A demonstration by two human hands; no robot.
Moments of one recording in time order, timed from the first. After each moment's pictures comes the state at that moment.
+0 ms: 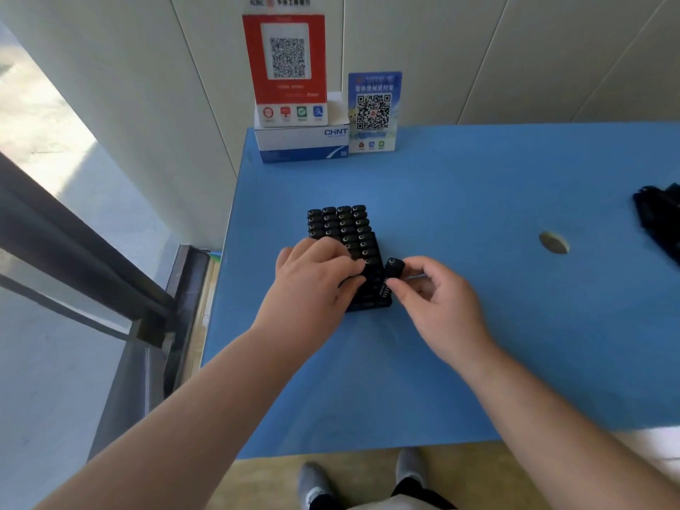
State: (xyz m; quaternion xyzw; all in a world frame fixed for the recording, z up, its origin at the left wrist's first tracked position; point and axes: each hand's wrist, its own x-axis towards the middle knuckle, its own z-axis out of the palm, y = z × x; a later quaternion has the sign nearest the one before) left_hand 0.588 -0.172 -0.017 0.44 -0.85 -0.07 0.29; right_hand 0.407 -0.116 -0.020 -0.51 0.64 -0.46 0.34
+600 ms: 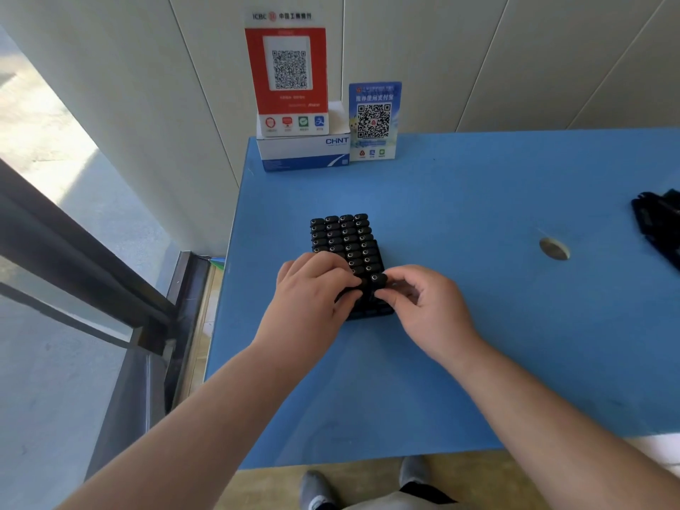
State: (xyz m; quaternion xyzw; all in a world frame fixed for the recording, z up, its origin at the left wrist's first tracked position) left_hand 0.595 -0.173 -0.026 0.43 -0.84 -0.09 0.32; right_hand 0.407 -0.134 -0.037 -0.60 0.63 -0.40 0.28
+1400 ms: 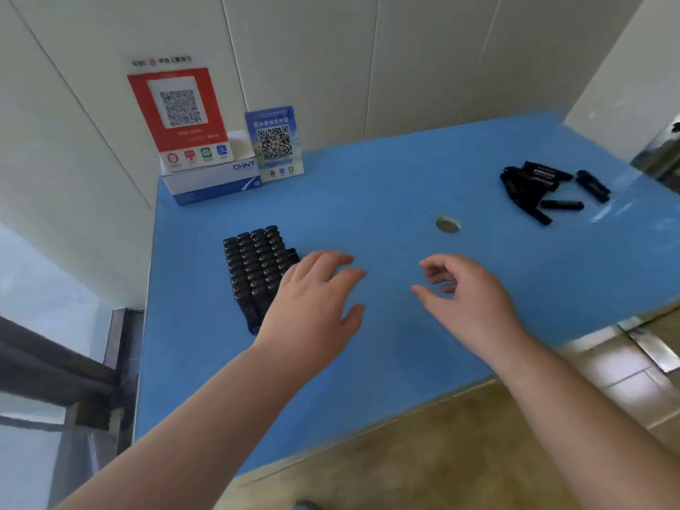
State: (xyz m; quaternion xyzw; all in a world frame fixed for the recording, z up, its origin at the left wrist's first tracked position) left_hand 0.518 -0.132 0.009 0.34 -0.91 -0.08 0.20; right_hand 0.308 -0.038 -0.001 -0.49 0.77 -0.37 0.14
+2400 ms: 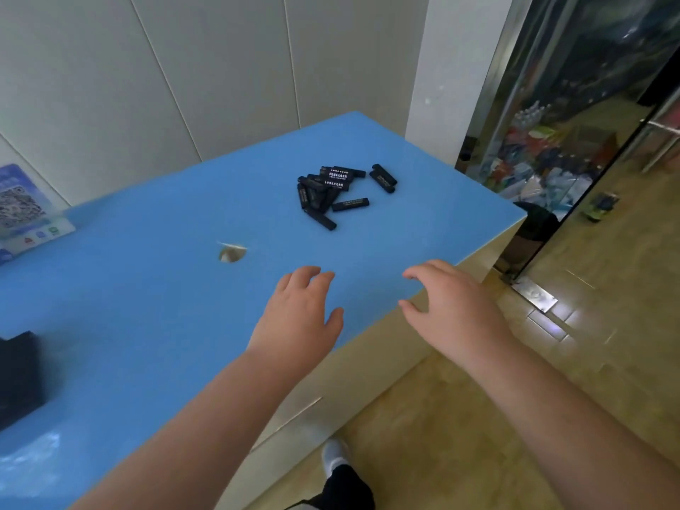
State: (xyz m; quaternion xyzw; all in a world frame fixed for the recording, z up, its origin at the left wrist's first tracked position) left_hand 0.205 -0.001 0.002 0.30 -0.94 -0.15 0.07; right_hand 0.045 0.150 0.021 -0.44 0.88 -0.18 0.04
